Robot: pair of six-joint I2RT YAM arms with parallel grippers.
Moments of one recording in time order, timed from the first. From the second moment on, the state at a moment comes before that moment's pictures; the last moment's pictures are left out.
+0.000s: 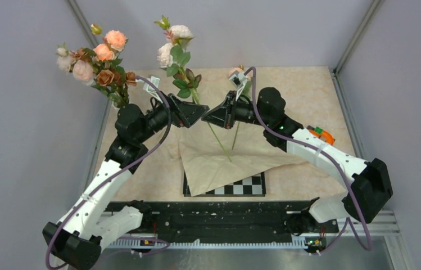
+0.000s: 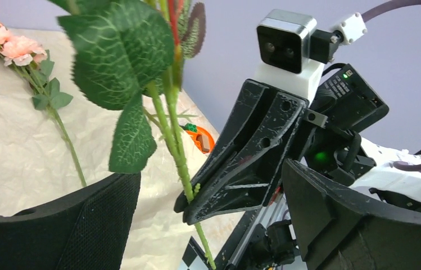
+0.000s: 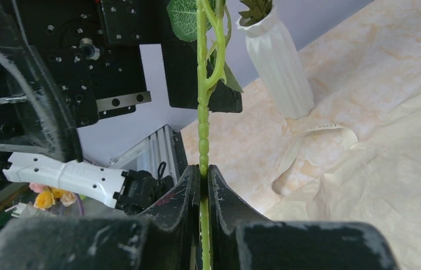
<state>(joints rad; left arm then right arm) -0.43 0.95 0.95 0.13 0.47 -0.75 0.73 1.38 1.12 0.28 -0.58 0.52</state>
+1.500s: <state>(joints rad) -0.43 0.94 1.02 -0.04 0.34 -0.60 0.76 1.38 1.18 0.18 -0.64 0.42</state>
